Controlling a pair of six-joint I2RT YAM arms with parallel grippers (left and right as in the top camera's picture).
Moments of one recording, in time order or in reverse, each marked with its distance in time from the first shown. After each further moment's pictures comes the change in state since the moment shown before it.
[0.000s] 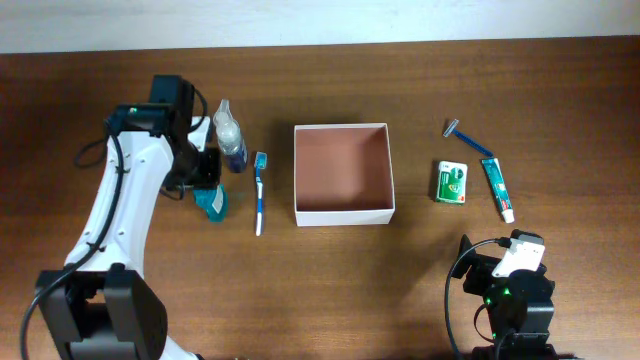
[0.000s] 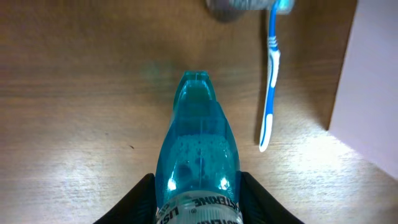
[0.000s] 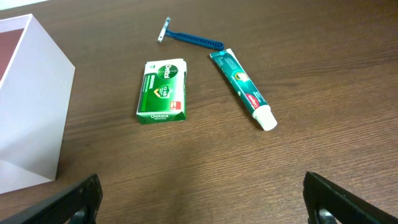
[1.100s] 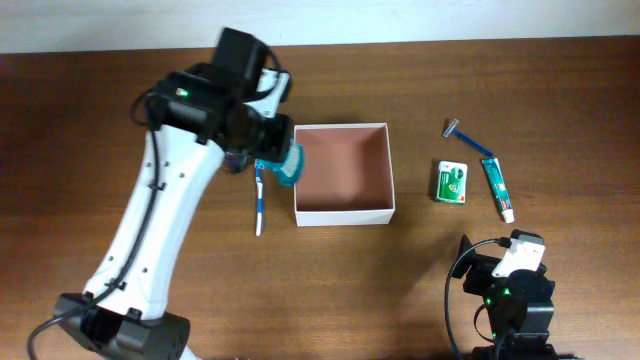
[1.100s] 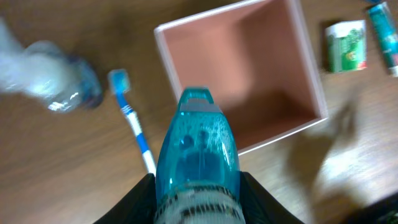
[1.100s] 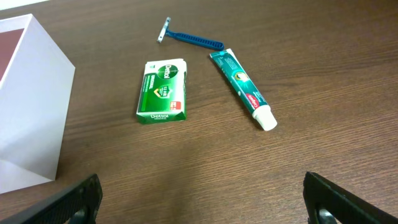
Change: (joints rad) left arm -0.345 0.006 0.405 -0.101 0.113 -0.077; right arm 0.000 0.000 0.000 0.000 0.000 0.000
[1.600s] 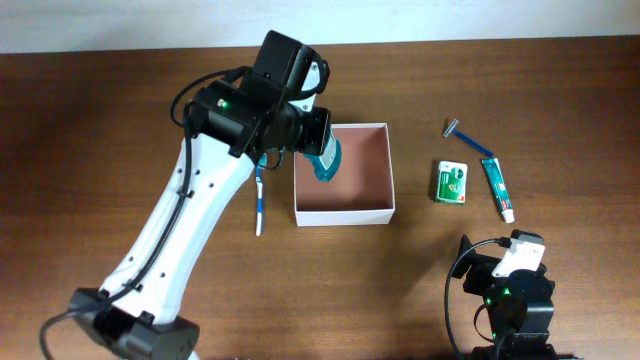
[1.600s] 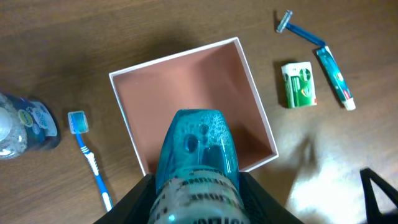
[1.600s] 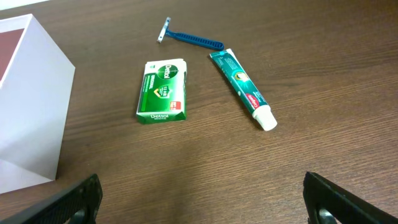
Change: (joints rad) left arm -0.109 0.028 0.002 0.153 -0.020 -0.129; right arm 0.000 0.000 0.000 0.000 0.000 0.000
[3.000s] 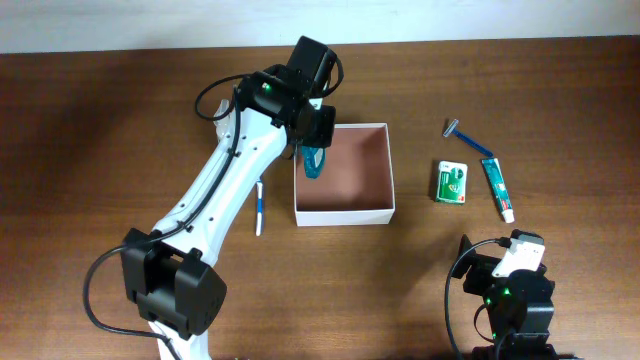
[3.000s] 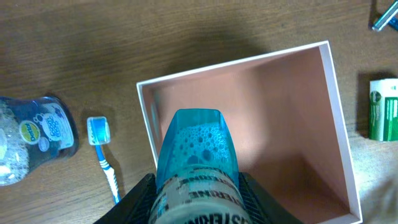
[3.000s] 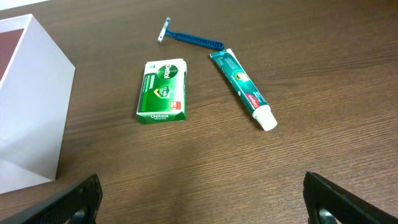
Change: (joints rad) left arm 0.000 0.191 0.000 0.076 -0.166 -0.031; right arm 0.000 0.000 0.000 0.000 0.000 0.000
